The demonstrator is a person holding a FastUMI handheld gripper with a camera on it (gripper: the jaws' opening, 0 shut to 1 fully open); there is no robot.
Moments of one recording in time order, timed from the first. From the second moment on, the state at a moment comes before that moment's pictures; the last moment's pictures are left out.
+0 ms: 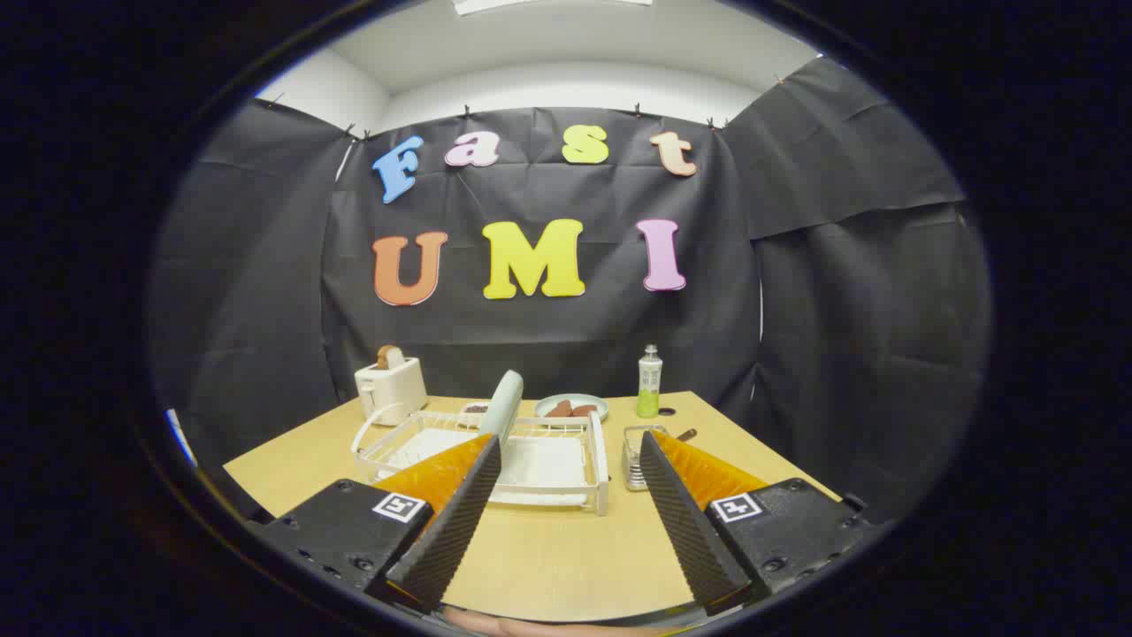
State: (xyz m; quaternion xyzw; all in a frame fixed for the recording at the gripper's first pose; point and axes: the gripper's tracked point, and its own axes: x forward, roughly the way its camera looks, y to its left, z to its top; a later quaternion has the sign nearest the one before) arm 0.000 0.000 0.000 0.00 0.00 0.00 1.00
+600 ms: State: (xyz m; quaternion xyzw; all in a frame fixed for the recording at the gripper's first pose) arm -0.006 -0.009 0.004 -0.02 -0.01 0.00 1.00
